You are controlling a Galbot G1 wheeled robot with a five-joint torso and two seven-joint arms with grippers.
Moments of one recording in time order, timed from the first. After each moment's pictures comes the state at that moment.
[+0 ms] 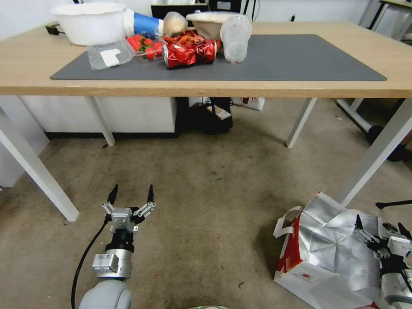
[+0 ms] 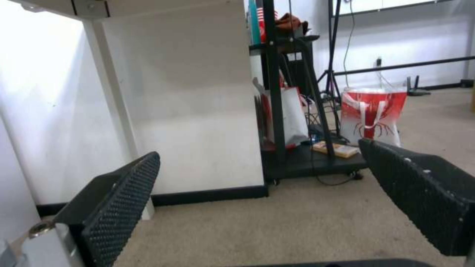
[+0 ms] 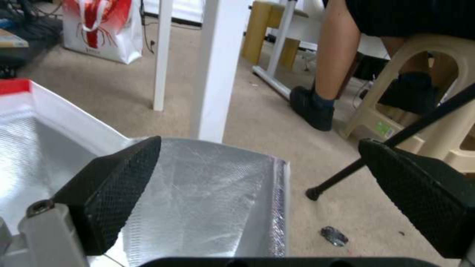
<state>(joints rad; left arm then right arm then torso) 1.67 -1.48 -0.55 -2.08 -0.03 -0.24 -0.05 -1.60 1.33 1.02 1.69 0.21 0.18 -0.03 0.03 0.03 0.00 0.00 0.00</state>
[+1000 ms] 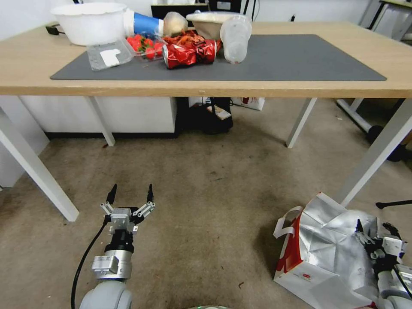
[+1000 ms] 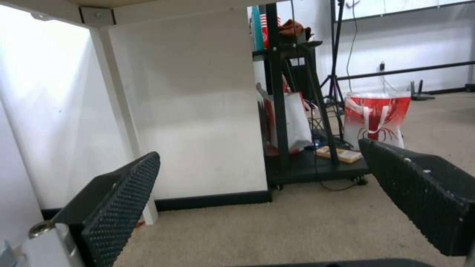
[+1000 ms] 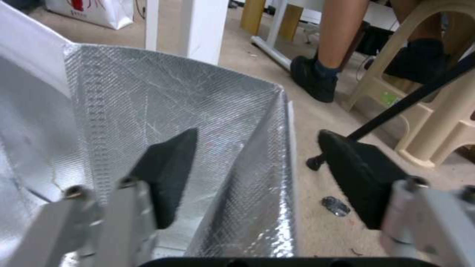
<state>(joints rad) 1.68 -1.49 -0.55 -2.08 -0.02 -0.27 -0.06 -1.53 1.30 1.00 1.54 0.20 0.17 -0.03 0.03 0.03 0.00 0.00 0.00</state>
